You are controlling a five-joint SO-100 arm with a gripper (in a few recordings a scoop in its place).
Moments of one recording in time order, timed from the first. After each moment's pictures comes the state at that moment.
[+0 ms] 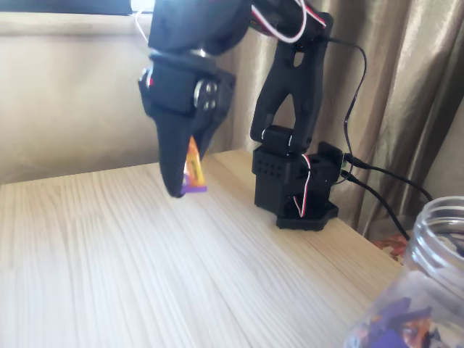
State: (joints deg) arm -33.0 106.1 76.6 97.6 -13.2
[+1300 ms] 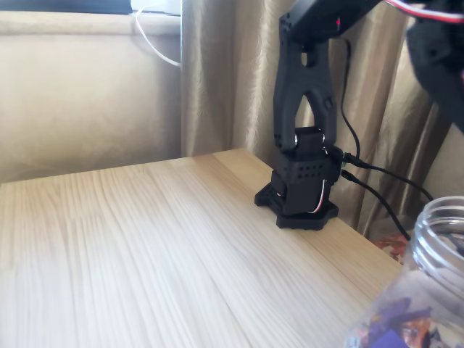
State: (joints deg) arm -83.5 105.9 71.7 86.7 -3.8
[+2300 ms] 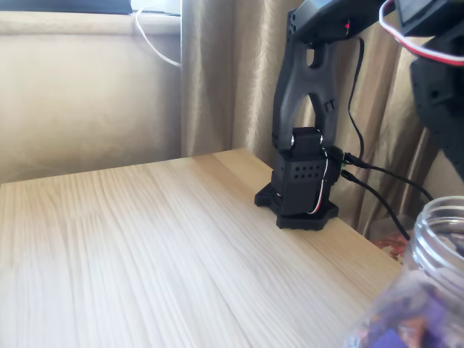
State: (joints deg) arm -77.7 99.1 68.6 83.9 -2.8
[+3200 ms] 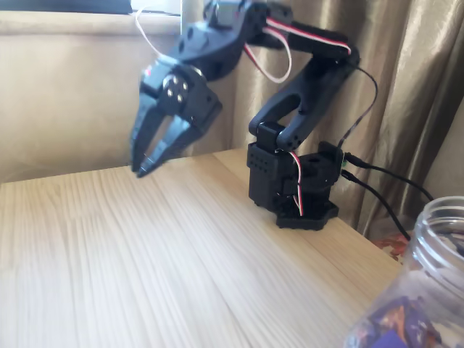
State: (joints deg) arm -8.0 148.5 139.4 57.9 -0.5
